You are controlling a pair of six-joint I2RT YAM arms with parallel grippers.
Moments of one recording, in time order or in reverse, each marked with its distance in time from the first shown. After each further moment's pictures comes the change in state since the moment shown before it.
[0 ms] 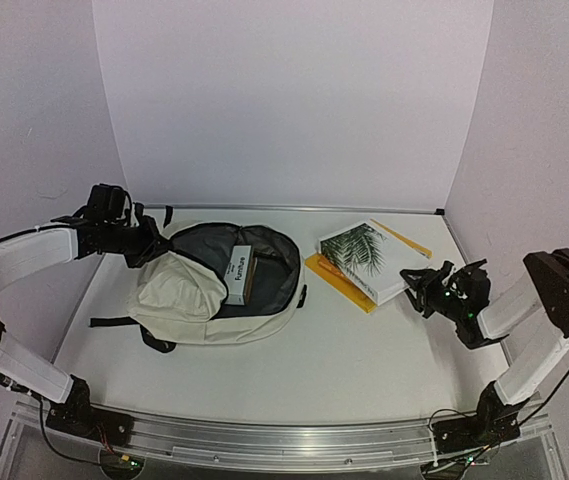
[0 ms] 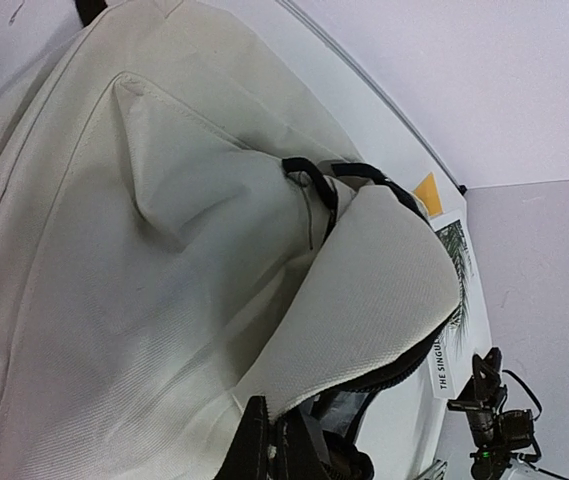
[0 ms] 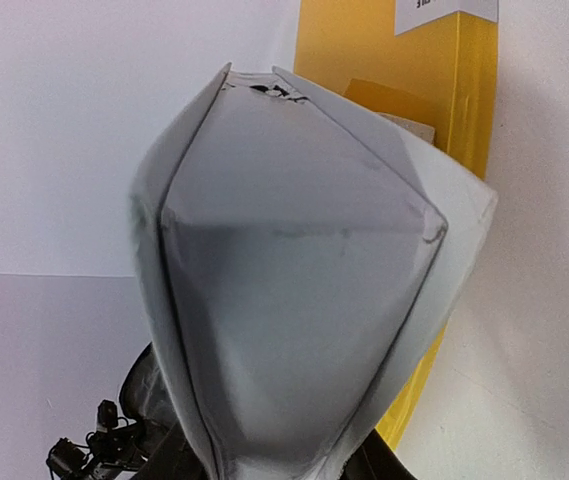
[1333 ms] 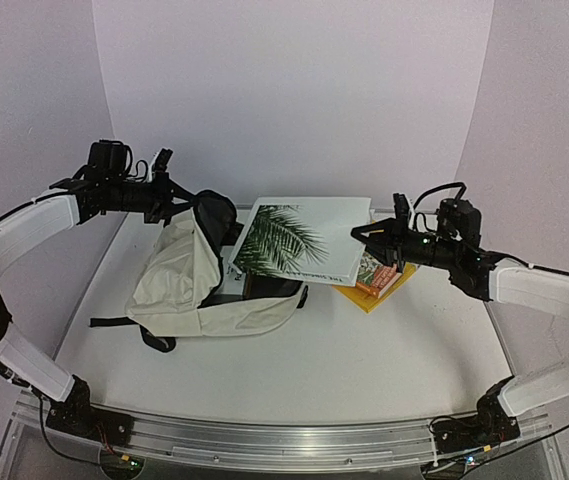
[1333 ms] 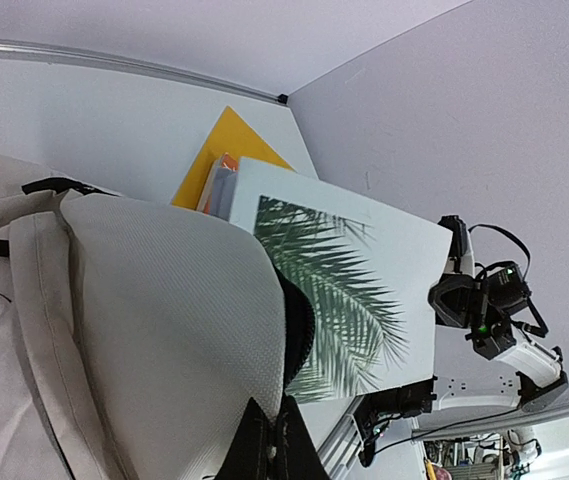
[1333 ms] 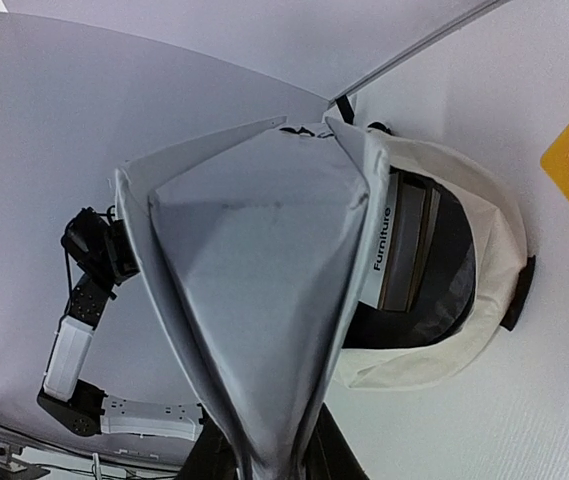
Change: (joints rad) left arm -0.041 0.077 0.314 -0.019 0.428 0.216; right arm 0.338 -0.351 0.466 -0.723 -0.184 -0.198
